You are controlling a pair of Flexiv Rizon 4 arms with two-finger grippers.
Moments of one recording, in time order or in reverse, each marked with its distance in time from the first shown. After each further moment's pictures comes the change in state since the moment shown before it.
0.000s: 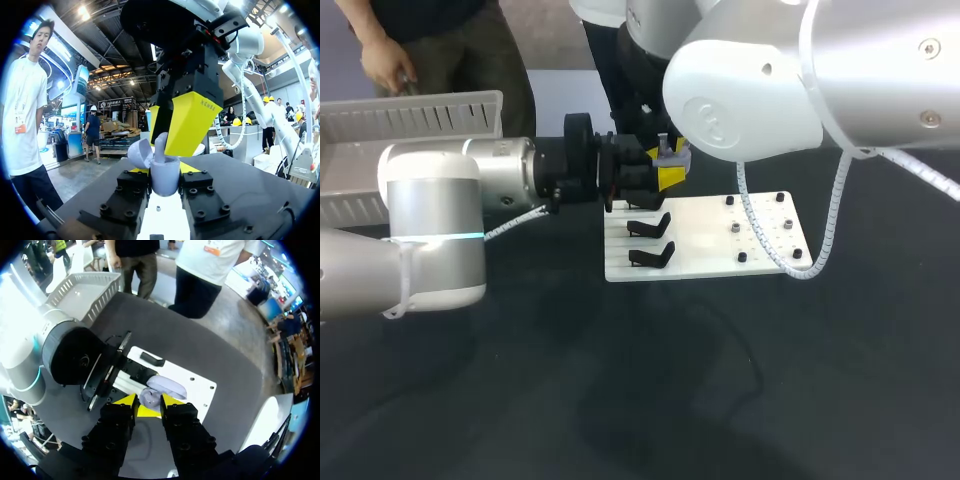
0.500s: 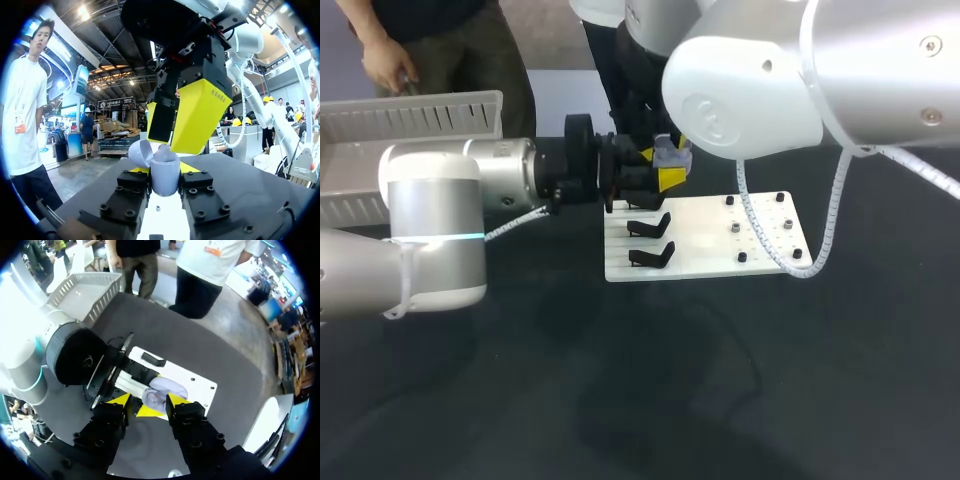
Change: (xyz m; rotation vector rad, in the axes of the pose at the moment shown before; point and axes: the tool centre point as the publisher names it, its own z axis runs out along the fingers) left arm 0.000 -0.001 0.000 0.002 -0.001 0.000; right arm -0.003 0.005 -0.005 -0.017 -0.012 -0.005
